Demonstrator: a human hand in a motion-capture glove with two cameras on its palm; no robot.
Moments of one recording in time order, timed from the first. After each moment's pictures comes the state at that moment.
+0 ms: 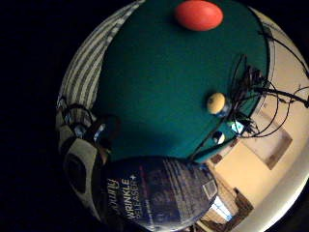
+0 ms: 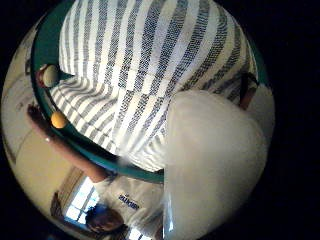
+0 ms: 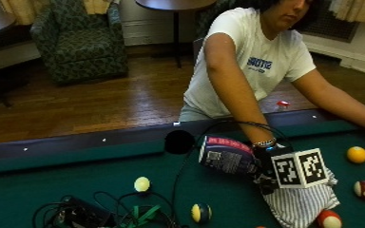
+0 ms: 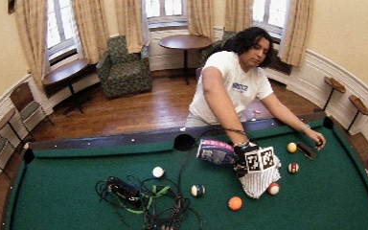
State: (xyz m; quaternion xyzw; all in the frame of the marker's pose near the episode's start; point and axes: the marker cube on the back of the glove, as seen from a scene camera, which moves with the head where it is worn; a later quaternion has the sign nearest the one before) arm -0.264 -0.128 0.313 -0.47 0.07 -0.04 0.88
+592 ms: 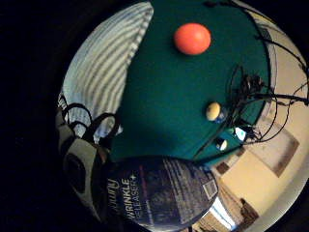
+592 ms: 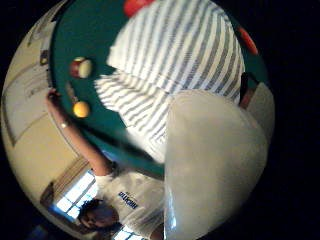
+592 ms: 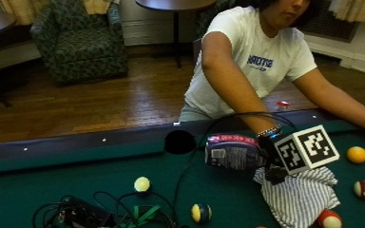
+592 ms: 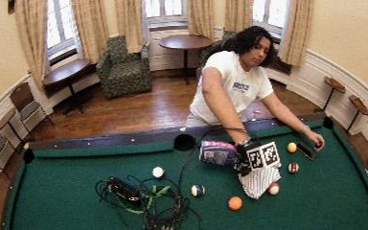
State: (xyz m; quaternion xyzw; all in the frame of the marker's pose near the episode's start) arm -0.274 -0.156 0.257 -0.40 -0.04 -0.04 0.91
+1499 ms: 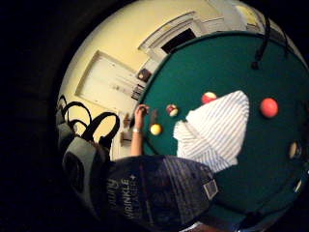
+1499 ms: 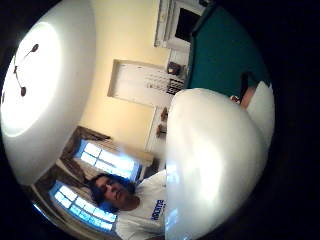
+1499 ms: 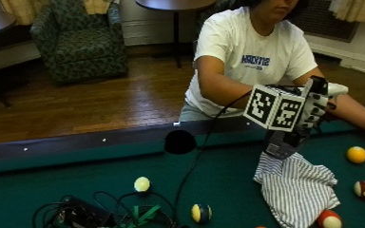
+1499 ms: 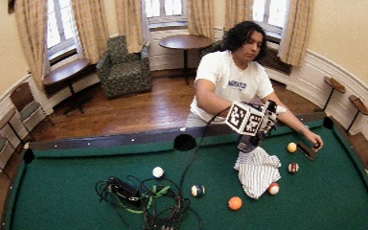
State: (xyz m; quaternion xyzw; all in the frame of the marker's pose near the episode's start) arm -0.307 -0.168 0.126 -0.08 -0.58 -0.03 0.81
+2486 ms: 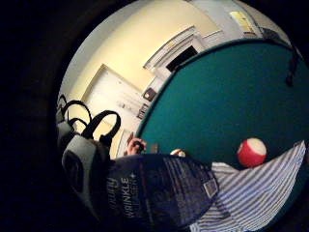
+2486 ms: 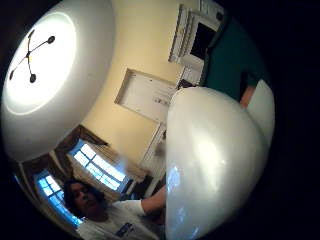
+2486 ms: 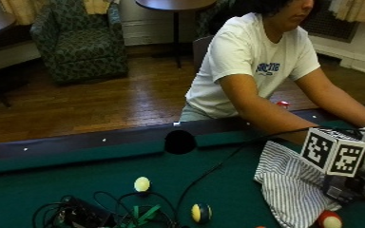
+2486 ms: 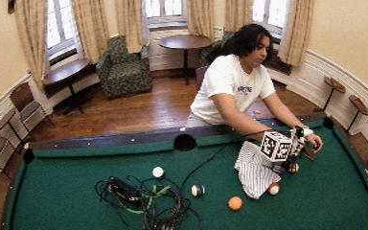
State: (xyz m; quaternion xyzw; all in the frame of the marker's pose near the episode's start) arm -0.419 -0.255 0.226 0.03 -0.60 0.00 0.80
